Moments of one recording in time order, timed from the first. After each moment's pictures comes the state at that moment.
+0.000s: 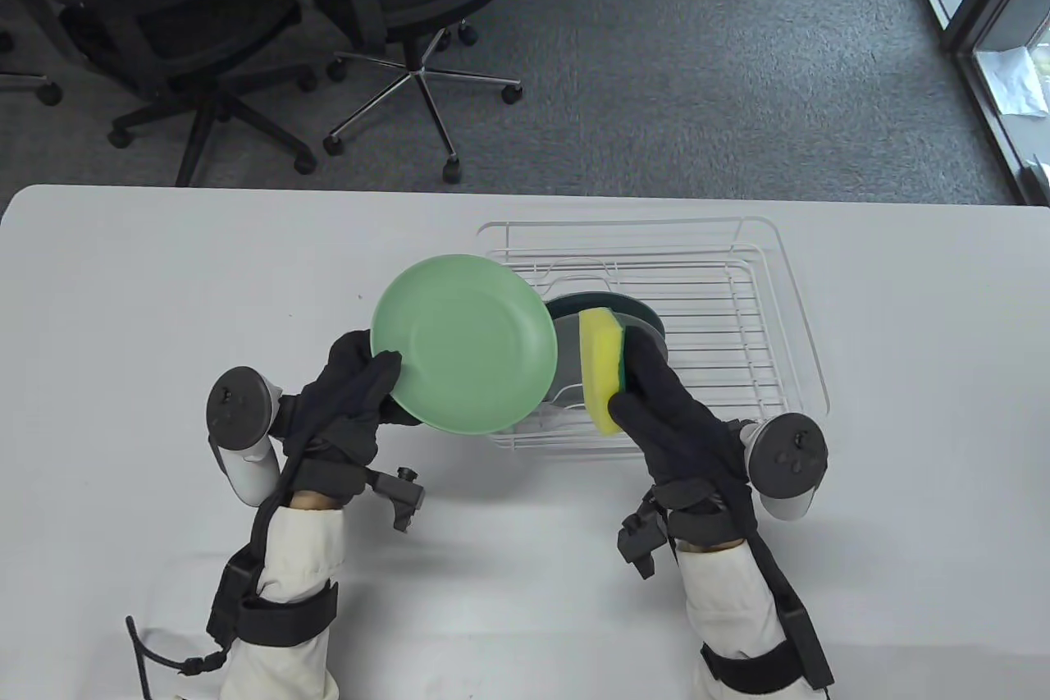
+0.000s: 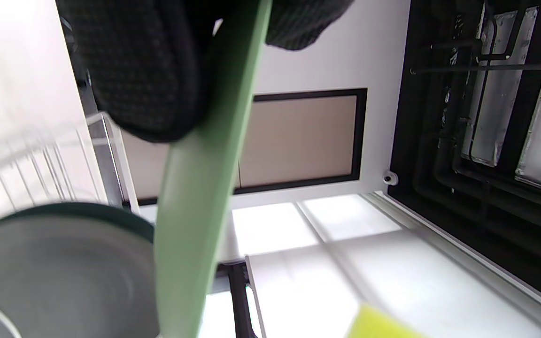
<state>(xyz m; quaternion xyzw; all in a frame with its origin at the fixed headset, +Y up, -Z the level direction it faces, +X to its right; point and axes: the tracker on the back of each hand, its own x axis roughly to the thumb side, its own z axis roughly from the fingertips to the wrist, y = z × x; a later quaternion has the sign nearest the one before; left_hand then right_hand) -0.215 -0.641 -0.284 0.02 -0.11 0.69 0.71 0.143 -0.617 -0.243 0.26 -0.14 0.78 0.55</state>
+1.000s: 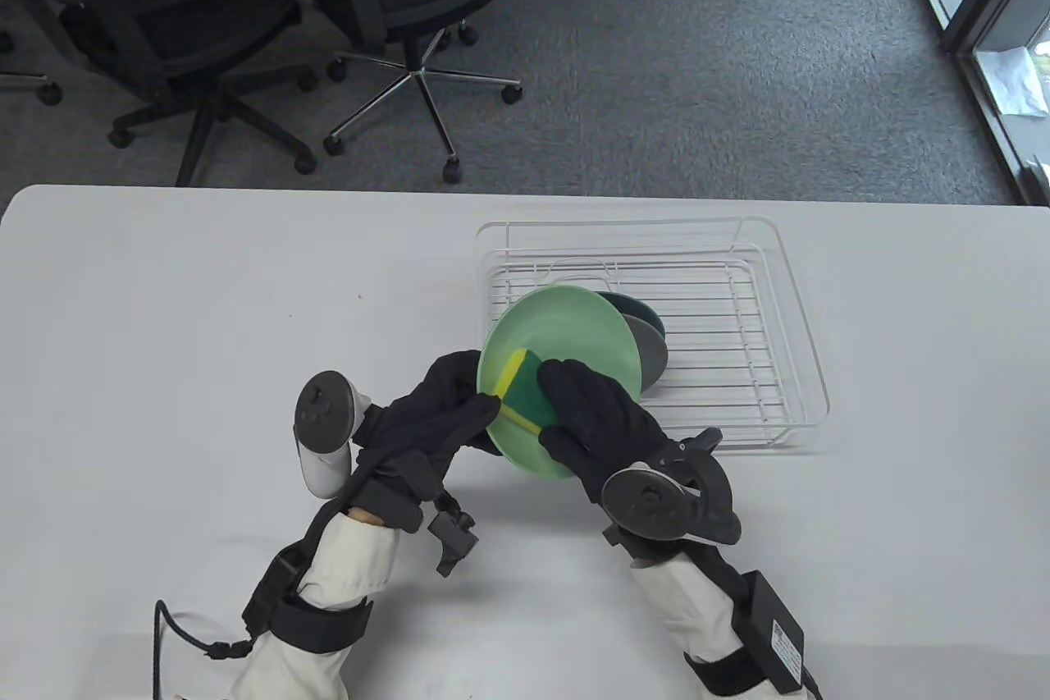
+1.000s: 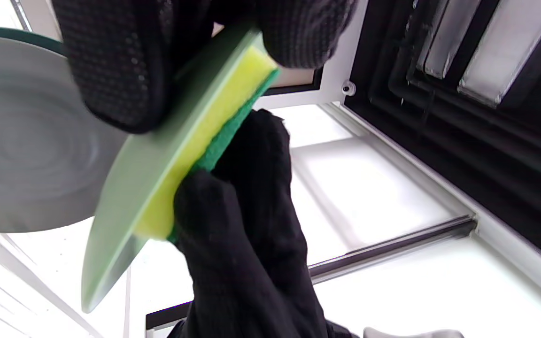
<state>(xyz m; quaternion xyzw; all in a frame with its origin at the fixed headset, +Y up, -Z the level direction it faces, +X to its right) -0.148 -0.644 -0.276 -0.04 -0.27 0.66 0.70 0.095 -0.634 -0.238 0.24 -0.24 0.92 0.18</state>
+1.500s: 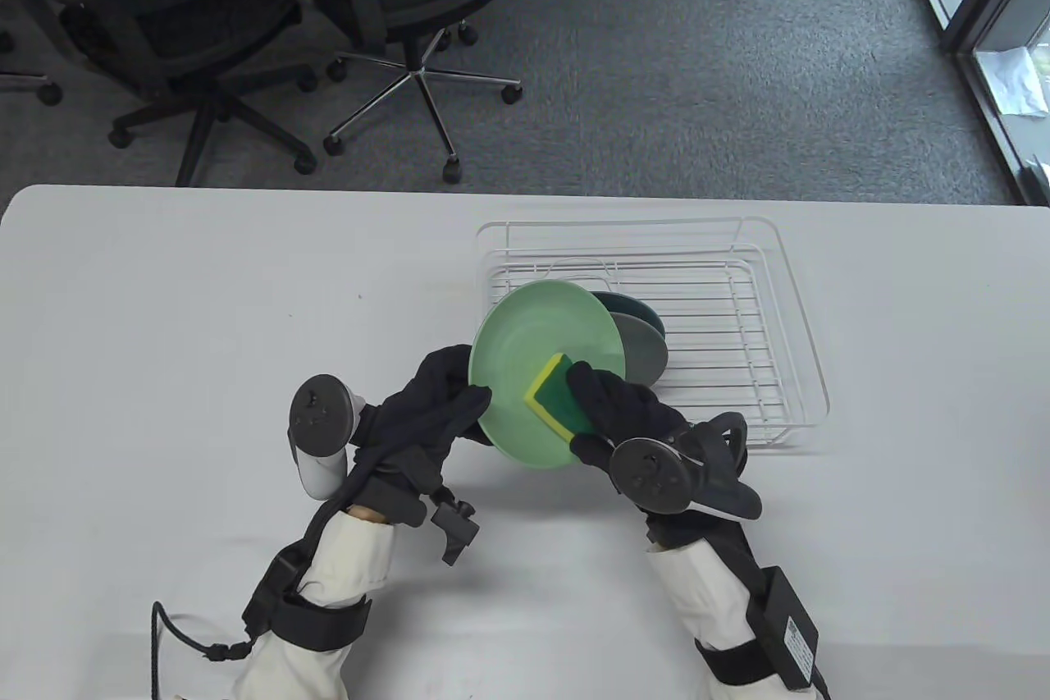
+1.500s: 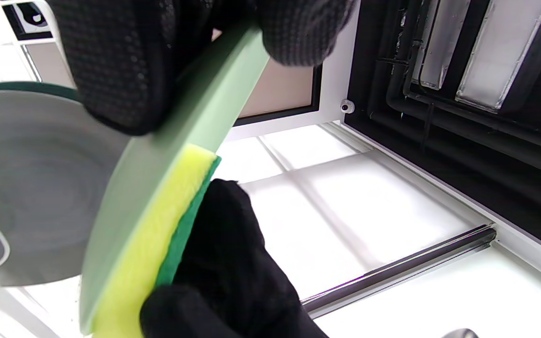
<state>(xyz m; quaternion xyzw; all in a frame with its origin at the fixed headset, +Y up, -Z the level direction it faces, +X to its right) -0.159 -0.651 -0.282 0.01 -0.24 0.65 0.72 0.103 -0.633 -0.246 0.28 -0.10 0.95 0.12</state>
